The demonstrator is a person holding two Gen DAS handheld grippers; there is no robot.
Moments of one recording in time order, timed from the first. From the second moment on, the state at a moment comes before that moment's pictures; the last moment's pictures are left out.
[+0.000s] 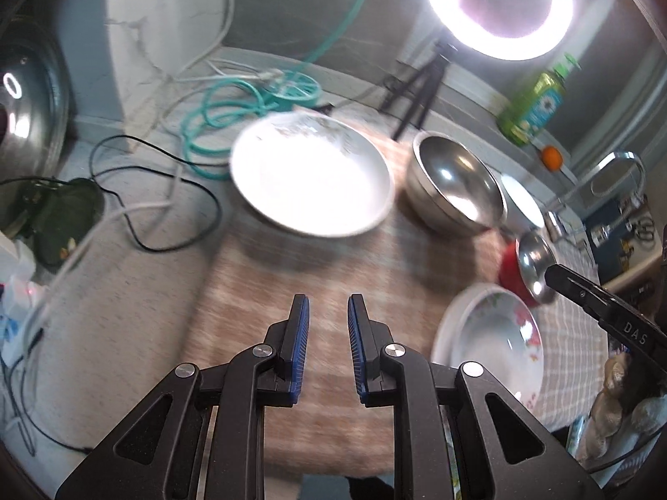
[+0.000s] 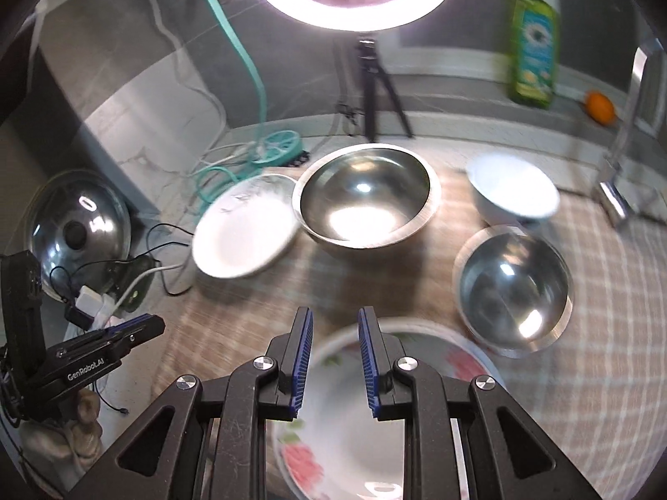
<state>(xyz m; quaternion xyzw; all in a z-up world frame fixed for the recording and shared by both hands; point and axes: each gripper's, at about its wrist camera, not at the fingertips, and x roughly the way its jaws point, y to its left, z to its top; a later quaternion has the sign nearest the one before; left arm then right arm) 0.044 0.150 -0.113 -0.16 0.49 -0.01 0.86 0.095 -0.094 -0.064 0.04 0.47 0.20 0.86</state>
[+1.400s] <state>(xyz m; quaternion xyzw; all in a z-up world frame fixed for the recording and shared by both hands) 0.131 0.230 -0.169 -0.32 0.51 0.06 0.80 0.318 0.079 -0.126 -0.06 0.59 0.28 0.75</state>
